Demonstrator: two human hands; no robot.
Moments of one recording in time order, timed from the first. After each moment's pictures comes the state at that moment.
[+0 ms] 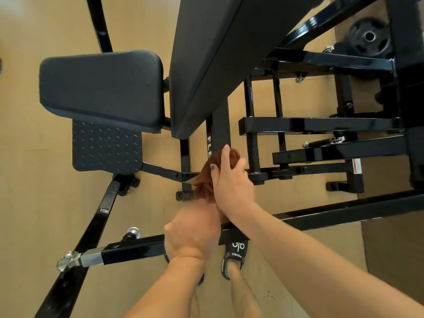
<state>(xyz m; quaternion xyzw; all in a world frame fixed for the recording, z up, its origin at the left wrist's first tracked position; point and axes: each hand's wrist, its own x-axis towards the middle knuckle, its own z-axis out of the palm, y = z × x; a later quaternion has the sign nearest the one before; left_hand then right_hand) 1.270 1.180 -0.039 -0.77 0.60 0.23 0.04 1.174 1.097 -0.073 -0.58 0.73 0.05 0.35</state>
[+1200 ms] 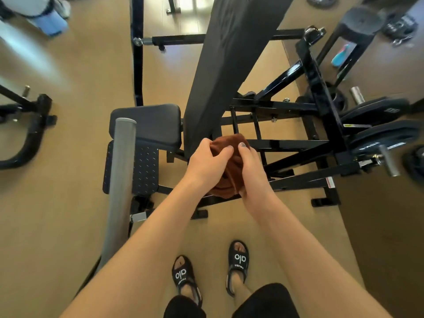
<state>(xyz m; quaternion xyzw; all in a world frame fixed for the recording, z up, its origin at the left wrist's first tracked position) 1.251 1.162 0.198 -0.69 0.50 0.49 -0.19 1.150 1.195 0.193 -0.20 0.64 -0.40 0.62</state>
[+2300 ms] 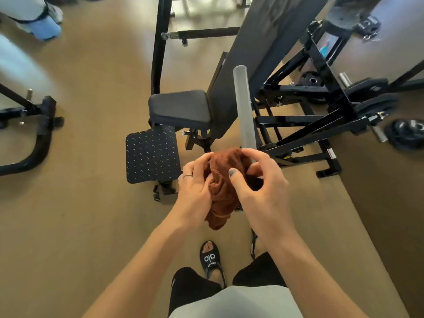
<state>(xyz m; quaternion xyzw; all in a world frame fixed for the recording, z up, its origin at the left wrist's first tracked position) 1.524 1.358 0.240 -0.57 0.60 0.51 -0.23 1.384 1.403 0.288 -0.48 0.71 -0.43 0.31</state>
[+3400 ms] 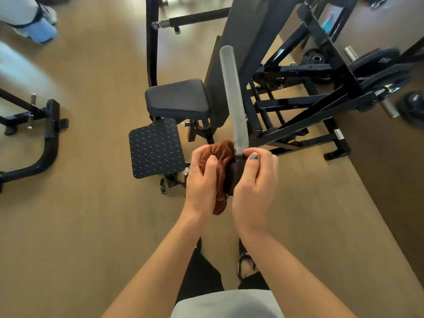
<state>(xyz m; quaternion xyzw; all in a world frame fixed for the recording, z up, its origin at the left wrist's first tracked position) 1.489 1.369 0.217 -0.56 0.46 0.58 -0.38 1.405 1.405 0.239 -0.32 0.74 -0.55 0.21</state>
